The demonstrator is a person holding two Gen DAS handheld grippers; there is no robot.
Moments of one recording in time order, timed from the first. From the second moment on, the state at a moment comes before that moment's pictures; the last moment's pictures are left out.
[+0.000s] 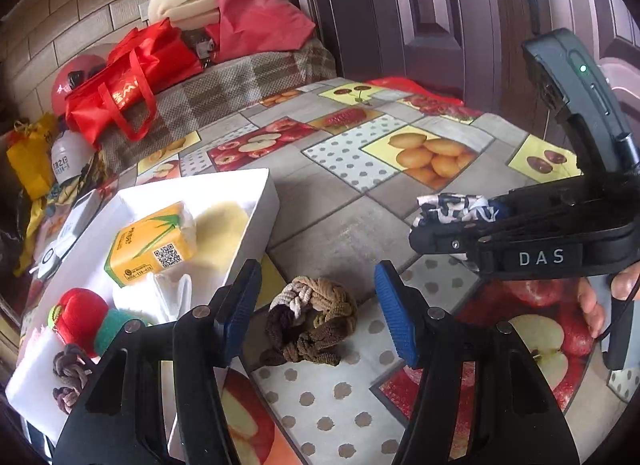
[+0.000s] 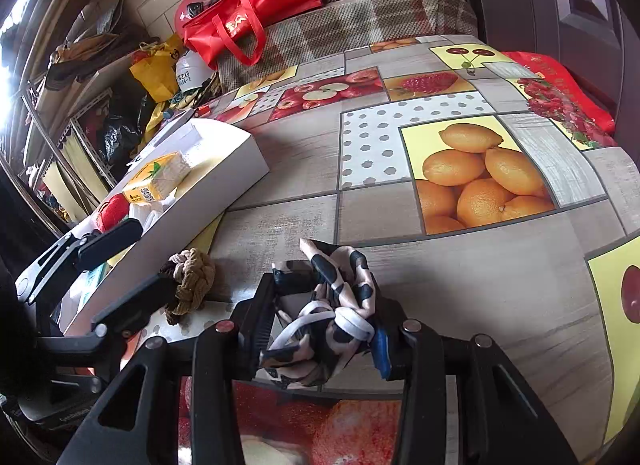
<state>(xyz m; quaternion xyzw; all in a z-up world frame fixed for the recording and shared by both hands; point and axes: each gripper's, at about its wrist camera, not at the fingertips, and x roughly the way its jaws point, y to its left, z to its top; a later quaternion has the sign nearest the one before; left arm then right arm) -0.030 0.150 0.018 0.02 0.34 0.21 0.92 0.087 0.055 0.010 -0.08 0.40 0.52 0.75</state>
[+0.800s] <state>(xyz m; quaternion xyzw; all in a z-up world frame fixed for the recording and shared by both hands) -0.011 0.121 -0.003 0.05 0.40 0.18 0.90 0.083 0.054 0.013 -0.09 0.38 0.53 0.75</state>
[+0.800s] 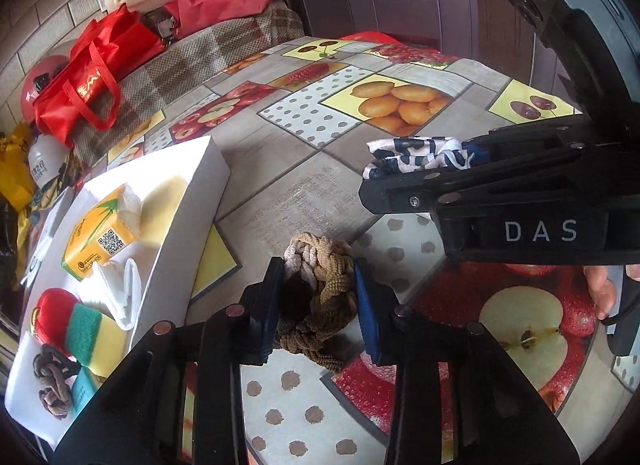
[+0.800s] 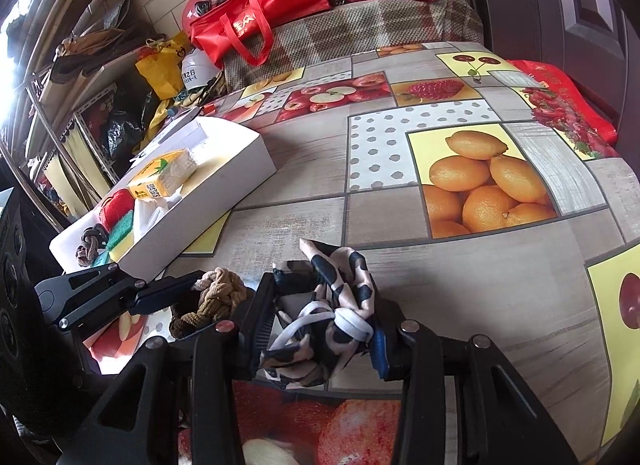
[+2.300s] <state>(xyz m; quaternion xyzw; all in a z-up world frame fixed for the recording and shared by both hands) -0.193 0.173 0.044 -0.06 0.14 0.40 0.91 -0.060 0.050 0.051 -0.15 0.12 0.50 0.84</state>
